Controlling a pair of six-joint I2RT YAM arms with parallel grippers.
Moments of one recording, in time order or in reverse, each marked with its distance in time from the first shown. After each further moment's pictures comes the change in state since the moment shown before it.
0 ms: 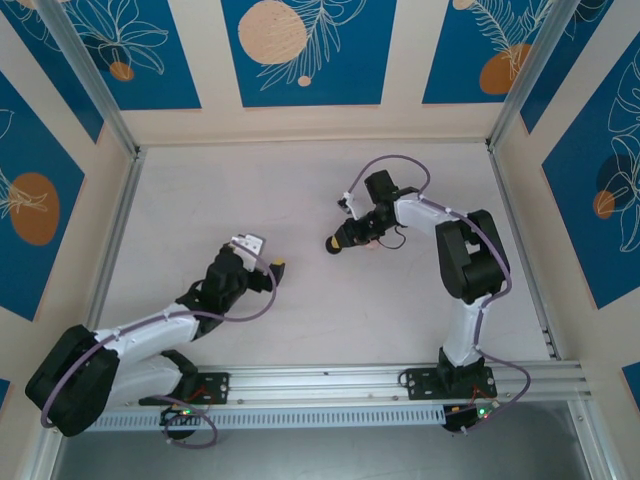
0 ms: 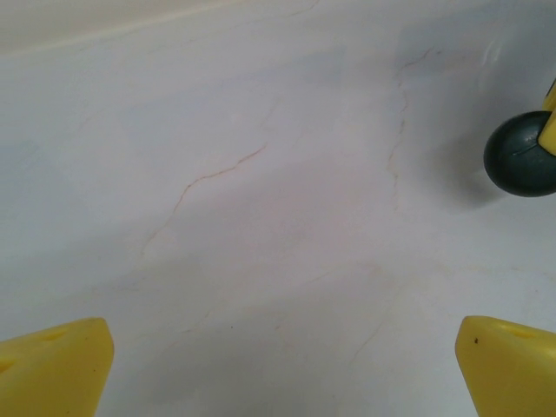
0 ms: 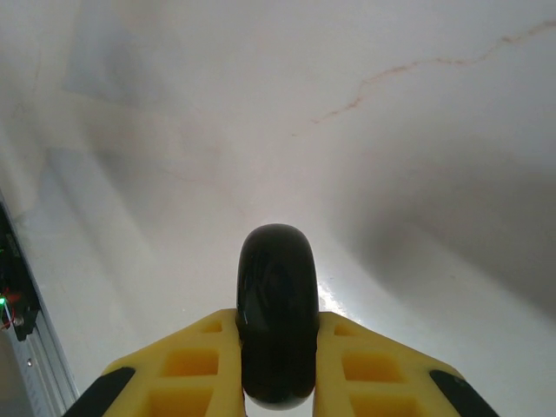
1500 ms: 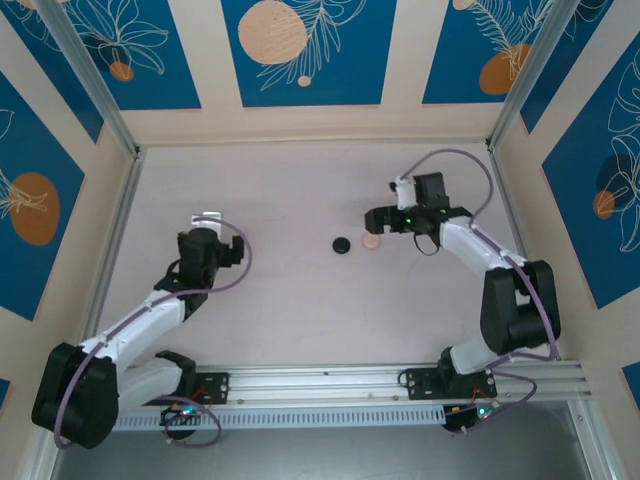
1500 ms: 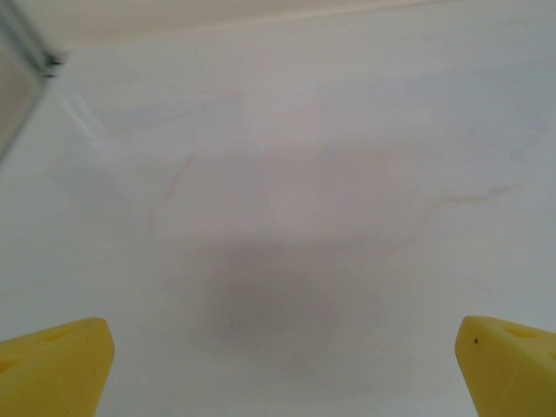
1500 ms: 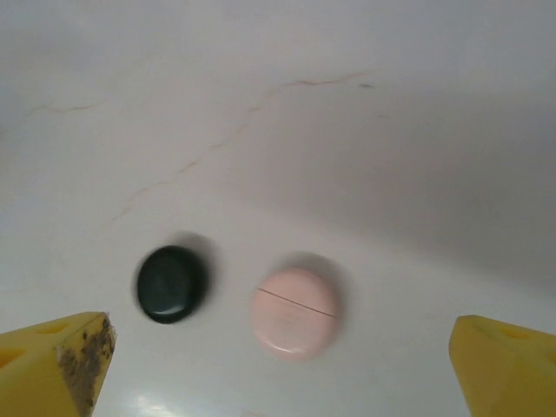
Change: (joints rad) left arm 0.304 -0.042 0.127 -0.218 -0.159 -0.005; right arm -0.190 -0.457 -0.379 0.347 0.393 0.099
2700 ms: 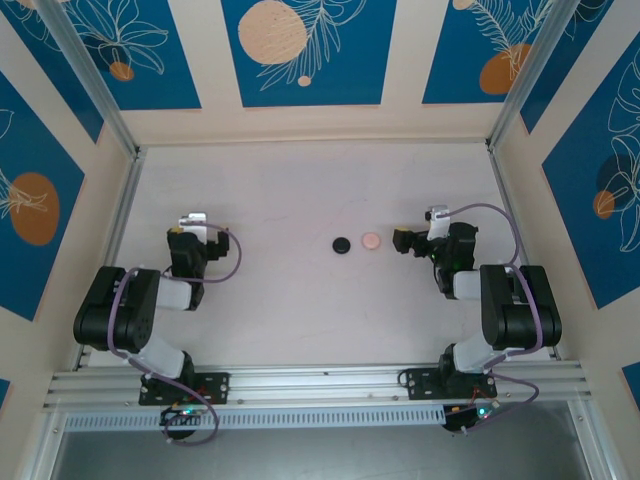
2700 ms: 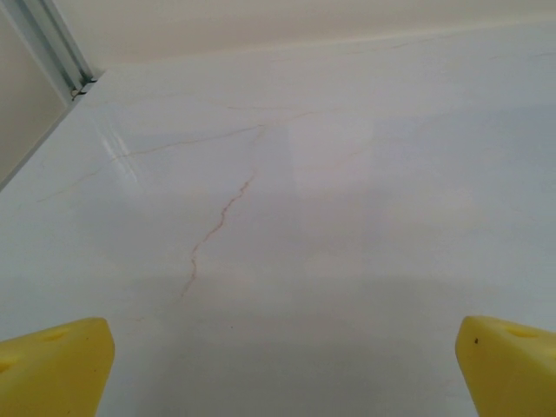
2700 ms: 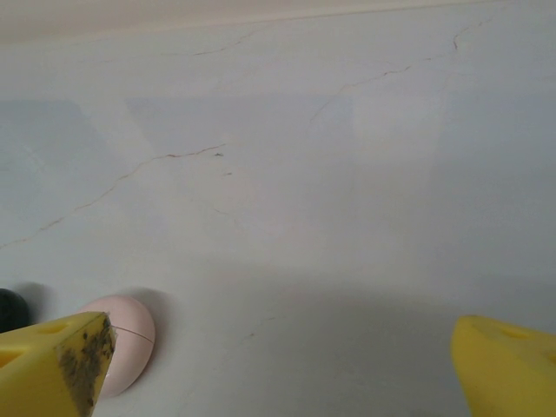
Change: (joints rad) left arm 0.243 0.494 -0.132 0.789 0.204 0.120; right arm -0.211 0.042 -0.537 0.997 -0.061 -0.023
